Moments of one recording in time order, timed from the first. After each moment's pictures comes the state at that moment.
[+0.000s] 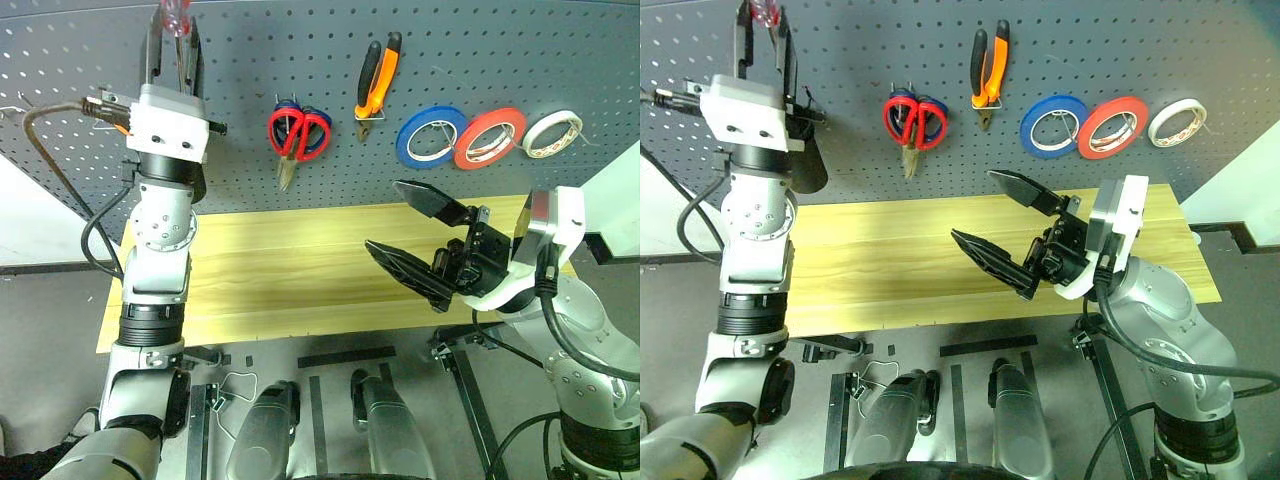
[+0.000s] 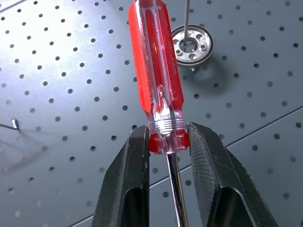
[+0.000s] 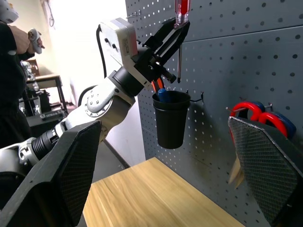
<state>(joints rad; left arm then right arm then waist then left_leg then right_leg) -0.67 0.37 0.12 0.01 0.25 -0.38 0.10 -0.19 -0.54 -0.15 -0.70 0.89 0.44 0.65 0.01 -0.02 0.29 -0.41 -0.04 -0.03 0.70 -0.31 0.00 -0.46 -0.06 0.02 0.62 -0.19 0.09</state>
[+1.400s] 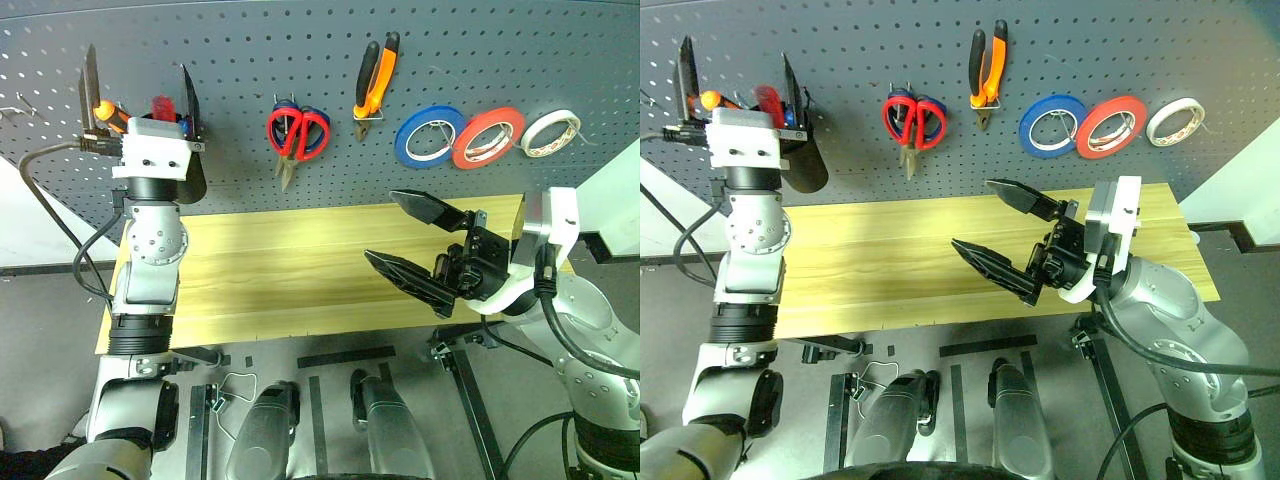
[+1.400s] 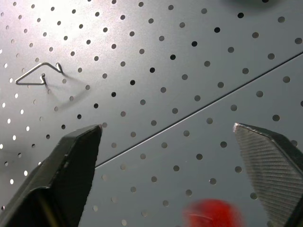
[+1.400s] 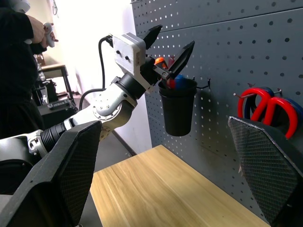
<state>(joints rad) -0.60 0.39 0.14 0.11 0.32 -0.40 0.27 -0.20 -0.61 -0.15 -0.70 0.94 0.47 0.65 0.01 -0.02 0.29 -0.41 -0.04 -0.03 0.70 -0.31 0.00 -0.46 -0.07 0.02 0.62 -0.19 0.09</state>
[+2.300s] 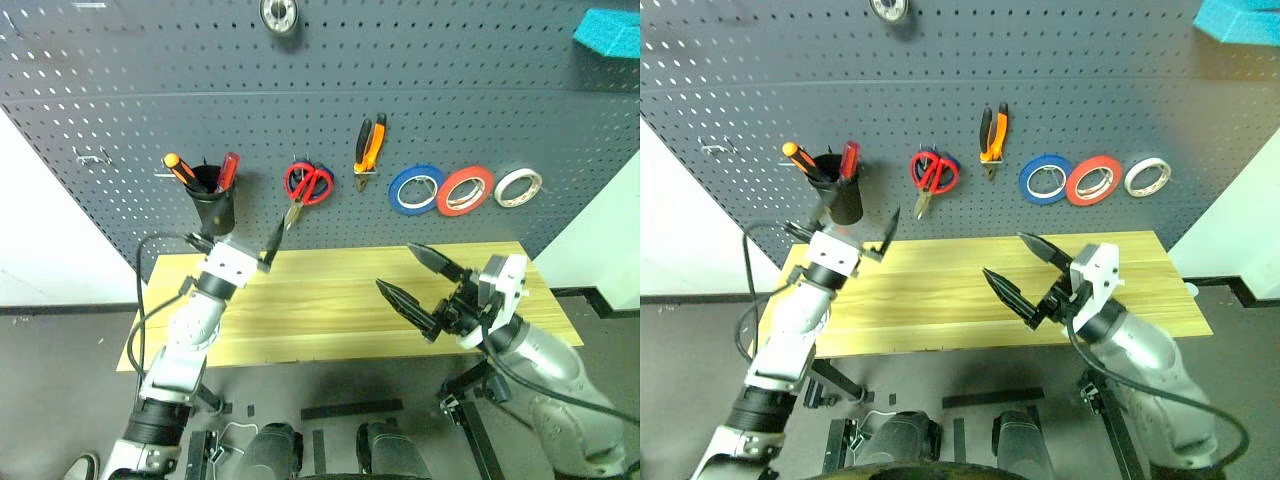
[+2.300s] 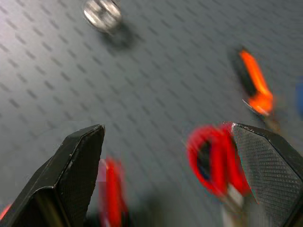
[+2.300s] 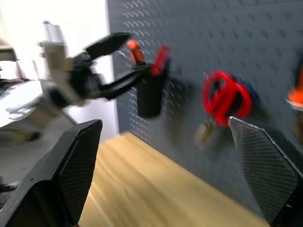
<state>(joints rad) -0.13 0.31 -0.07 0.01 0.17 -0.38 -0.13 0.18 -0.41 -0.09 -0.52 0.56 0.24 0.61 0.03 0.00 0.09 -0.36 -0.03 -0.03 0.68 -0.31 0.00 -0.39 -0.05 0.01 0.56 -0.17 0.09</state>
